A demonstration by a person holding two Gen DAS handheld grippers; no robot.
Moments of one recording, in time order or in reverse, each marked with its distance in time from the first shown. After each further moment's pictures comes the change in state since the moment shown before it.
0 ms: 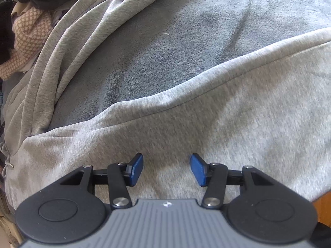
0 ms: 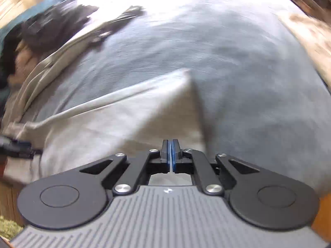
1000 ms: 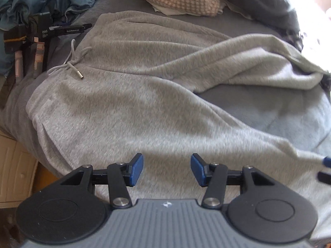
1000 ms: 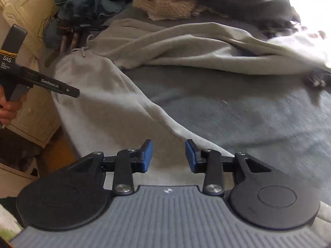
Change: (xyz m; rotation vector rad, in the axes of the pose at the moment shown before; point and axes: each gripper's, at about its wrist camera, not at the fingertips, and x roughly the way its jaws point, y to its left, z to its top) left arm -0.071 0.309 -0.048 -0.711 -0.072 -0.137; right arm 0.091 0.290 0.089 -0.561 0.137 0.357
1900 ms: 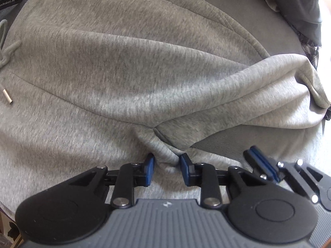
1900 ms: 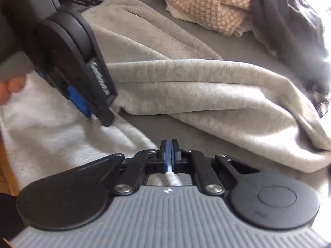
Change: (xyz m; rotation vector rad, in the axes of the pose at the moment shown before) left arm 0.132 0.008 0.115 -0.026 0.323 -0.187; right arm 0.160 0.093 0.099 -0.240 0.075 -0.372
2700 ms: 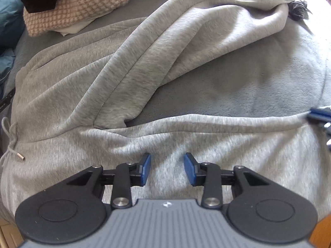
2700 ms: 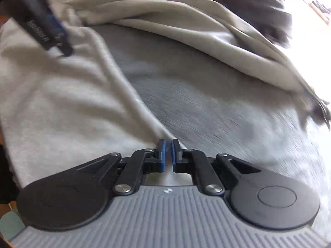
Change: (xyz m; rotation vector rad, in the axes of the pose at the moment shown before) left arm 0.007 -0.114 -0.108 0.498 -0.228 0.297; right arm -0.044 -0.116 -0.163 0.073 0.035 -0.065
